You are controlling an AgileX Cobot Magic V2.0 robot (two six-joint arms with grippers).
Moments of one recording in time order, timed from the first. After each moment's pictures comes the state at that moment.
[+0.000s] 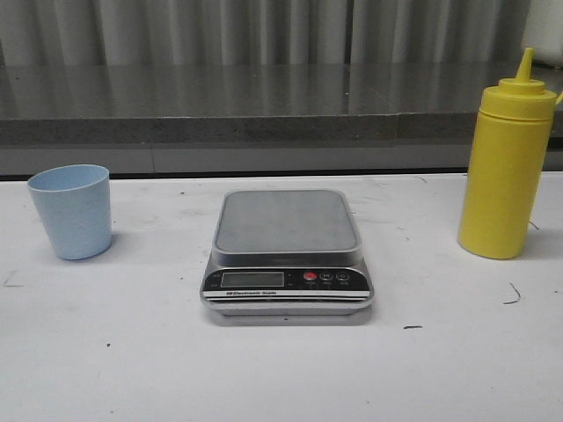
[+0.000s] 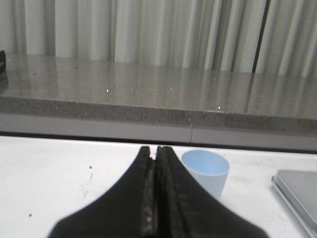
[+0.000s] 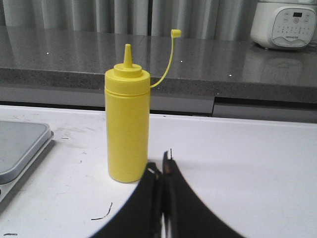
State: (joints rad) left arm 0.00 -0.01 0.00 0.01 0.00 -0.08; right arm 0.02 -0.01 0.03 -0.01 0.07 0.02
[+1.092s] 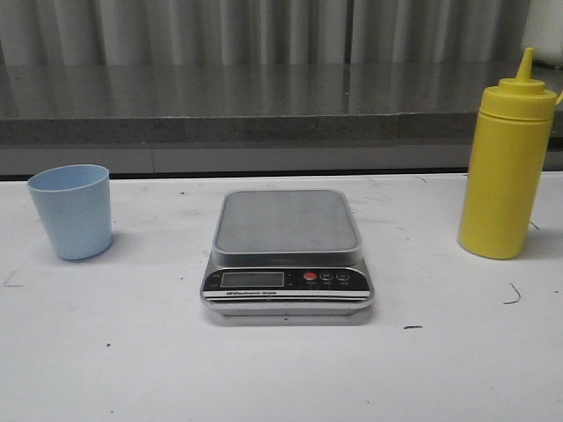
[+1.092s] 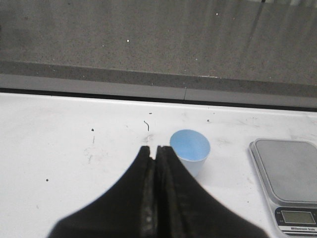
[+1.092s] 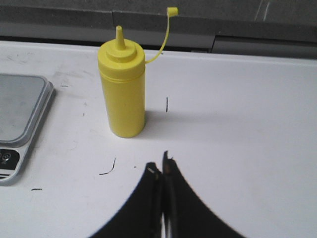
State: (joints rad) left arm 0.00 0.51 -0.79 -0.01 0.73 -0.08; right arm 0.02 0.55 -0.67 0.00 0.69 0.01
